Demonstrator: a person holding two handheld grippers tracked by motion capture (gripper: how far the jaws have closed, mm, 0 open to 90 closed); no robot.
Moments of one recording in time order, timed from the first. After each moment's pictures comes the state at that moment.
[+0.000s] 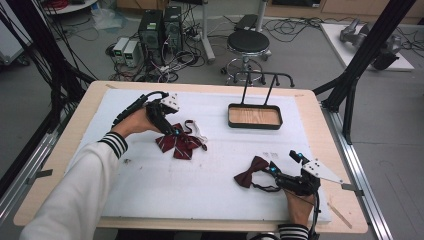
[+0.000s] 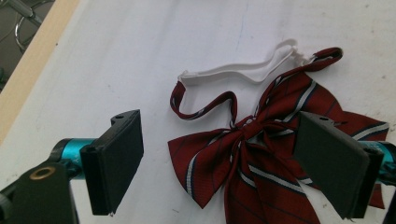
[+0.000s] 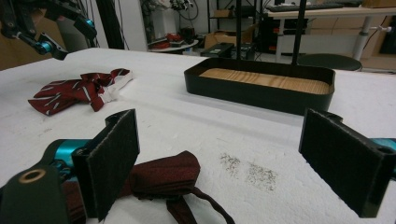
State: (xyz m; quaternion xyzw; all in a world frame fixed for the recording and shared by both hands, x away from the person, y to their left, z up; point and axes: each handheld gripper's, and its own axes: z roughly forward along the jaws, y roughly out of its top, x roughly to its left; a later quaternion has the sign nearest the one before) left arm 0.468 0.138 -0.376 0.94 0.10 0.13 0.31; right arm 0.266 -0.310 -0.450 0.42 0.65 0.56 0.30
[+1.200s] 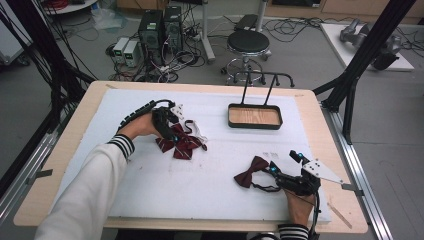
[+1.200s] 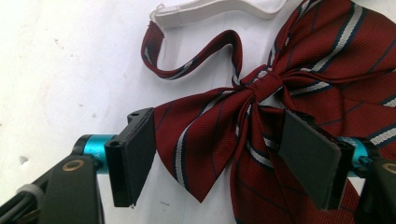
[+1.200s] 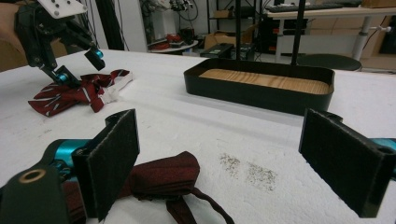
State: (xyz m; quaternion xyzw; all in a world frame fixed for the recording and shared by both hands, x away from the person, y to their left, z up) left arm 0.481 0.127 -0.412 0.97 0.07 0.10 0.22; right arm 0.266 -0.311 -0.450 0.42 0.65 0.56 0.30
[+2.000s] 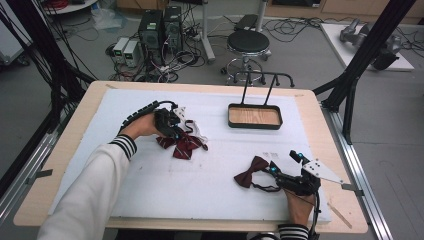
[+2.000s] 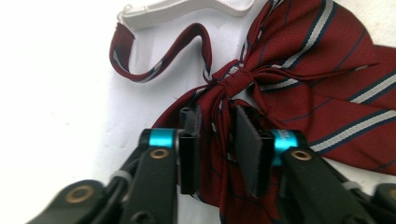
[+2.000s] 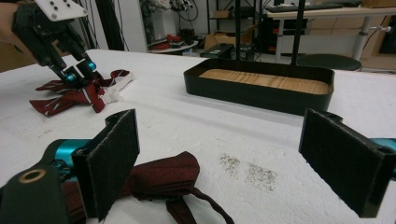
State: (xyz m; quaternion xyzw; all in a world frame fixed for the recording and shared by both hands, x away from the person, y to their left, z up) left arm 0.478 0.121 -0.411 0.98 0.06 0.07 0.20; right arm 0.266 -0.311 -0.450 0.42 0.65 0.56 0.30
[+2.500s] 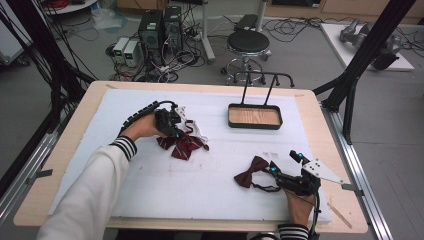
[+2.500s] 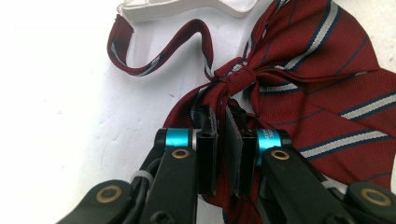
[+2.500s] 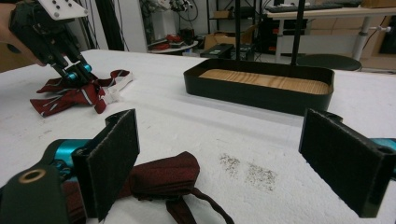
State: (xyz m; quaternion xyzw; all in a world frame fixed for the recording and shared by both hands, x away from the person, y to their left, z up) left arm 0.475 0.119 -0.409 0.97 0.09 0.07 0.20; right arm 0.266 -0.311 -0.450 0.42 0.65 0.56 0.30
